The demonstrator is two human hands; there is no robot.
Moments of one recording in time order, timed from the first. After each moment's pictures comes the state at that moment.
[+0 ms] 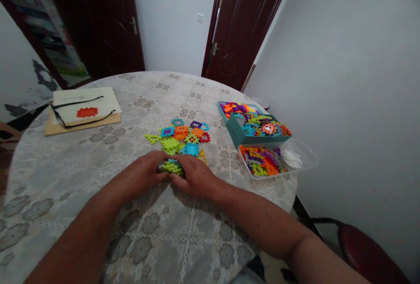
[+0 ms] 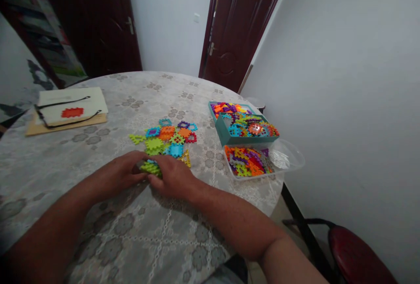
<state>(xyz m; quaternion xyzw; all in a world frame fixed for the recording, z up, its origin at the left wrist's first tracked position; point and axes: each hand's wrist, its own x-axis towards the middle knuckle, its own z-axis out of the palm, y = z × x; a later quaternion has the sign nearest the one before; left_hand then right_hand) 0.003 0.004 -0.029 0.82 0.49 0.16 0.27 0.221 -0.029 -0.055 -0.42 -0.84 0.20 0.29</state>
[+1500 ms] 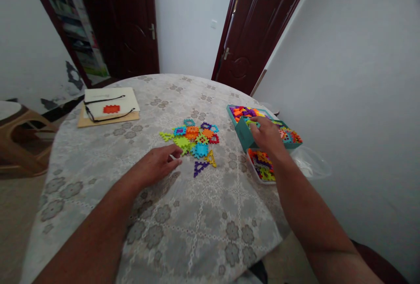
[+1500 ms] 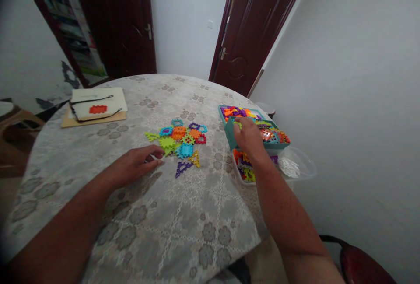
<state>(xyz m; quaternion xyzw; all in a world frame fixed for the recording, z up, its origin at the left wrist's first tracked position) -0.001 0.003 -0.024 0.80 0.48 0.21 0.29 0.397 0.034 0.040 -0.64 -0.71 -0.10 0.28</state>
